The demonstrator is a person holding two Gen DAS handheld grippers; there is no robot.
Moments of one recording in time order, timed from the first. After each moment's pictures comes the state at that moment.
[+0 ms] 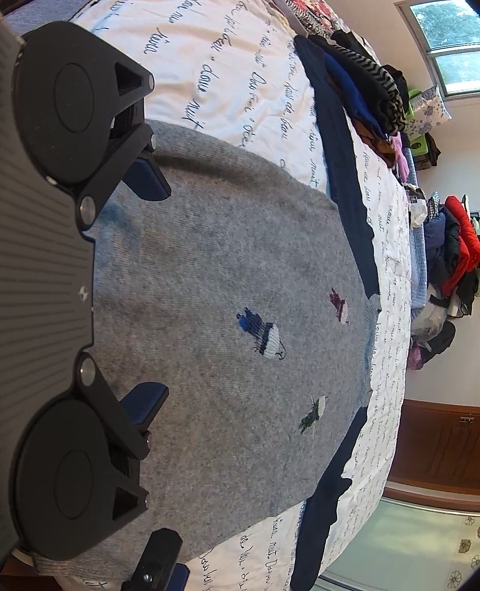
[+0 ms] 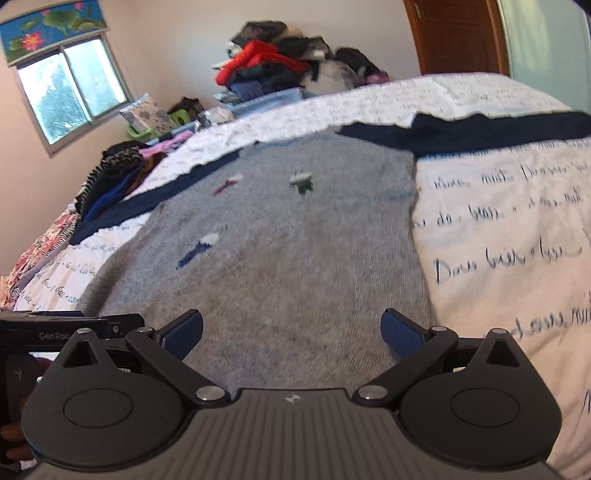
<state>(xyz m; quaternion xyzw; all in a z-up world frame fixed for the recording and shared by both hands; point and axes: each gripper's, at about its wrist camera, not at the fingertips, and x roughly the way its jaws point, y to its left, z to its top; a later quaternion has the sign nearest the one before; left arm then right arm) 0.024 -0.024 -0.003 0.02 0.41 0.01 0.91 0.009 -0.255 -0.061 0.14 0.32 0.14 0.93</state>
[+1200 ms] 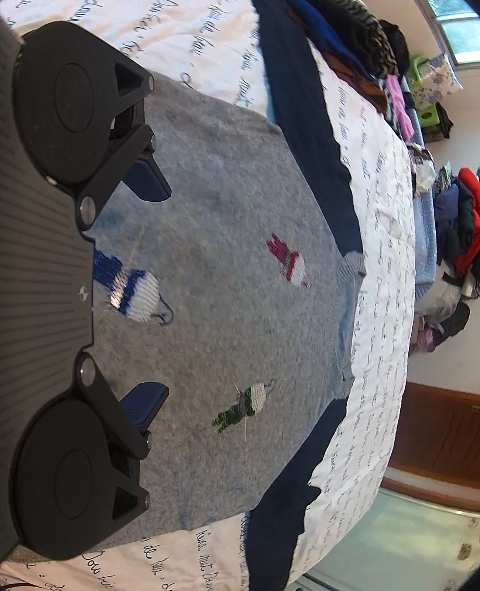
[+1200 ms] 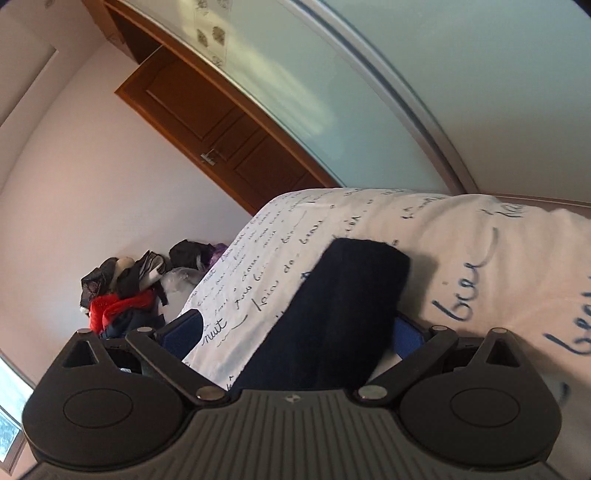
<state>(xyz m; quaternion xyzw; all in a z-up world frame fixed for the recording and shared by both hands) 0.169 -0.059 0.005 0.01 0.44 -0.03 0.90 0.283 -0.648 -0.136 0.43 0.12 -0.12 0.89</state>
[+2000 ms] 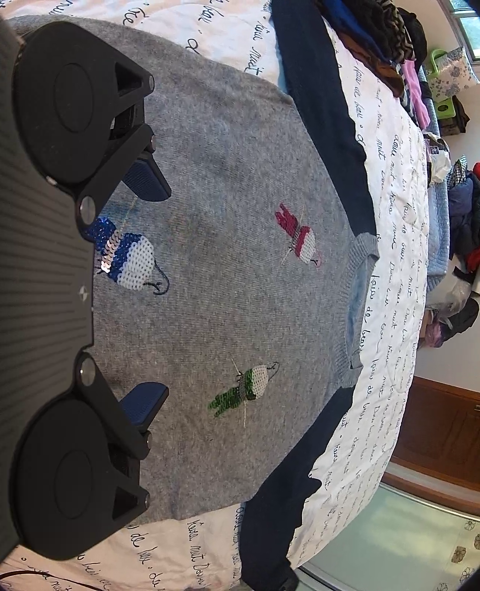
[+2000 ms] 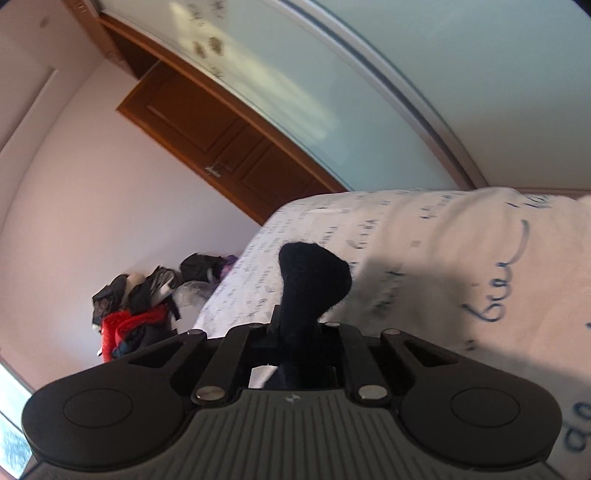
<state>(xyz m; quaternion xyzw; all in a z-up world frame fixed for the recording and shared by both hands) 0.180 -0.065 -0.008 -0.02 0.45 -0.04 0.89 0.276 -0.634 -0.122 0.44 0.08 -0.11 0.89</state>
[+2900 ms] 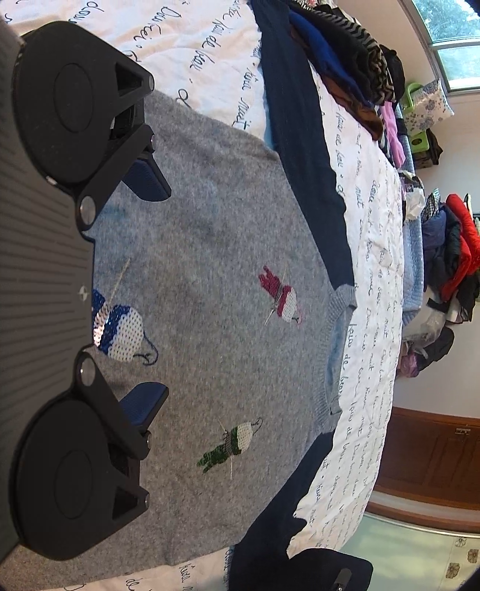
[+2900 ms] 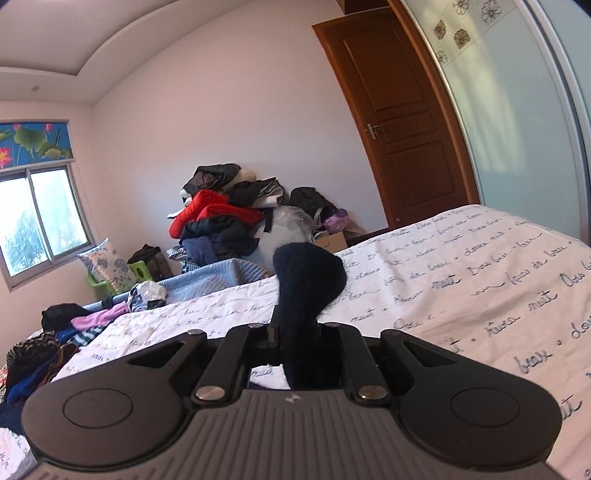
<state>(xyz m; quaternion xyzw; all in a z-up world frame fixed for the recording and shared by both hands) 0.171 -0.040 -0.010 0.01 0.41 0.02 0.91 0.279 -0.404 -0.030 0.19 0.12 0.05 0.97</state>
